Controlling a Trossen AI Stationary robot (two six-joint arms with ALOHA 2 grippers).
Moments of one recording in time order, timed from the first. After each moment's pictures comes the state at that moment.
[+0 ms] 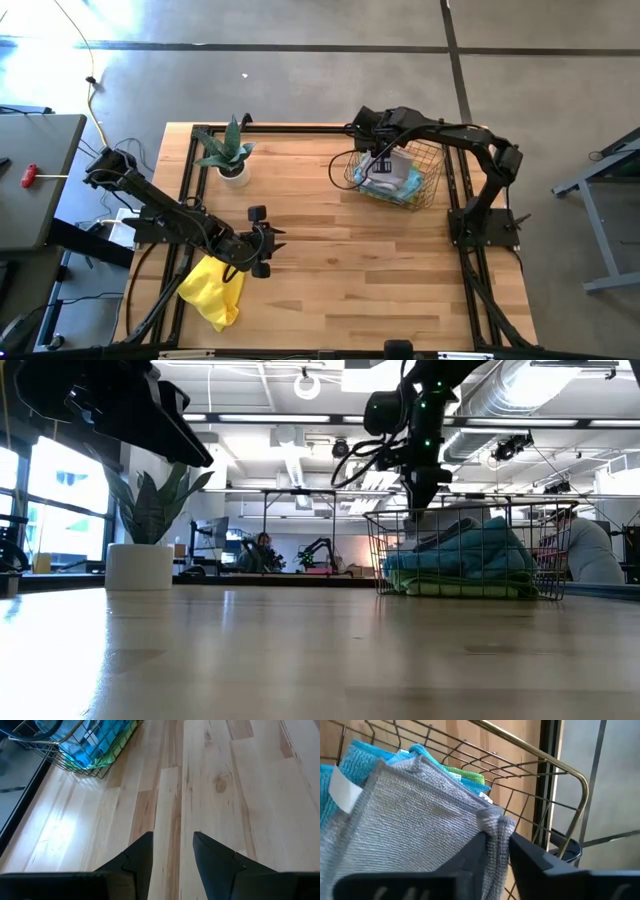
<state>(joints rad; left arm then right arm) -0.41 1.31 0.73 -0.27 -0.67 -0.21 -0.50 1.74 1.46 -1.03 0.28 -0.54</state>
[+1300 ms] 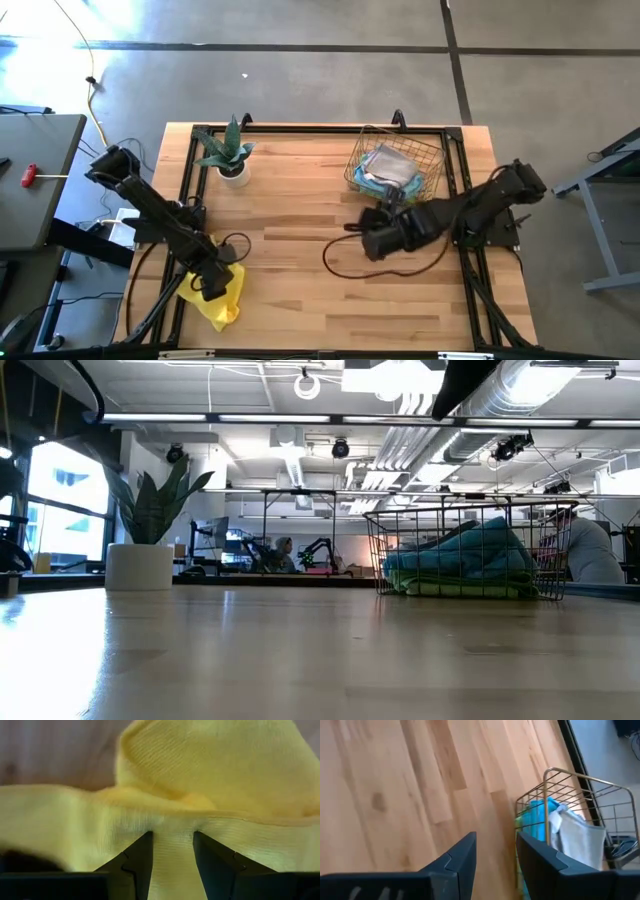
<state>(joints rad) -0.66 1.31 0.63 -0.83 0.17 -1.22 0.37 1.59 1.46 -1.16 0.59 0.51</state>
